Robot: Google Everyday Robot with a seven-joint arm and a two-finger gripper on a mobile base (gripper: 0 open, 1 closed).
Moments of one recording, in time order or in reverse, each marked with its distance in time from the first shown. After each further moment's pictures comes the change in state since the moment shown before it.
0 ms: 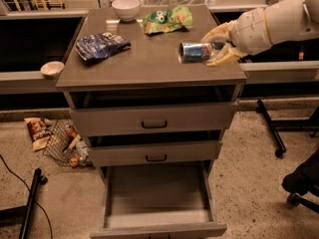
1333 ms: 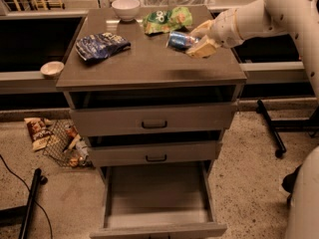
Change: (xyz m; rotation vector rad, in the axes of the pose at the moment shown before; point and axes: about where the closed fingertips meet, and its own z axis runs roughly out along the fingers) arm 0.047 -0.056 0.067 0.063 0.028 0.357
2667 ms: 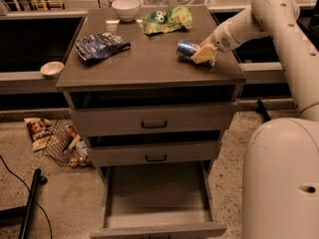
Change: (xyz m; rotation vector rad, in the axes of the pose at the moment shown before) arm 0.085 -0.030 0.035 0.011 0.221 0.407
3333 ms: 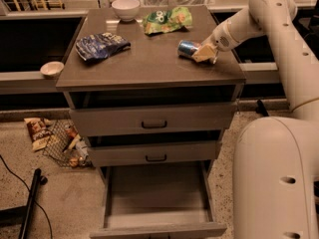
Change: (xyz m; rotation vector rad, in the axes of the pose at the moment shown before) arm 0.007 -0.011 0.005 0.006 0.030 0.046
